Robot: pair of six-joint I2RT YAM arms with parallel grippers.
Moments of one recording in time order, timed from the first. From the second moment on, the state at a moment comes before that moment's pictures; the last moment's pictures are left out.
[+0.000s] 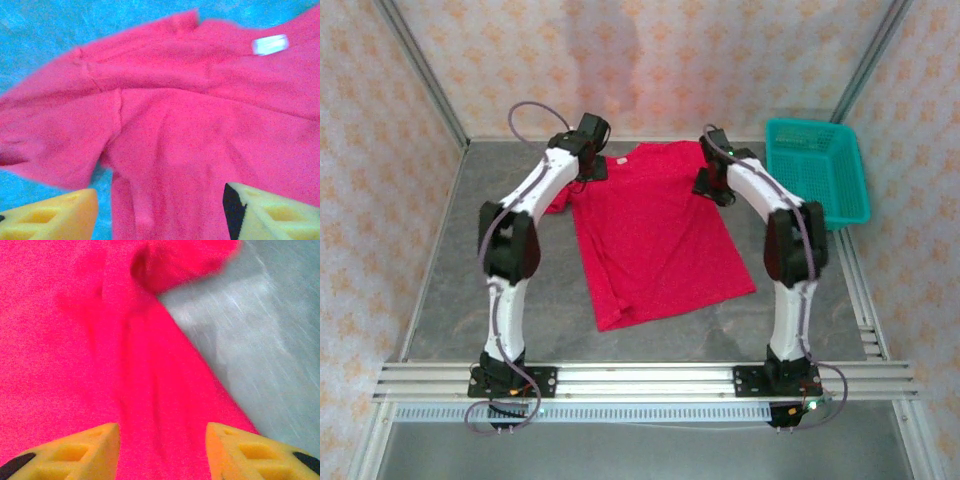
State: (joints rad) left arm -0.31 2.07 1.93 -0.93 -0.31 -0.47; right arm 0.30 1.98 1.66 -0.83 0.05 0.64
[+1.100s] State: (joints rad) left arm -1.01 1.53 0.96 -0.69 -0.25 -0.41; right arm 0.35 1.20 0.82 -0.66 0.05 0.78
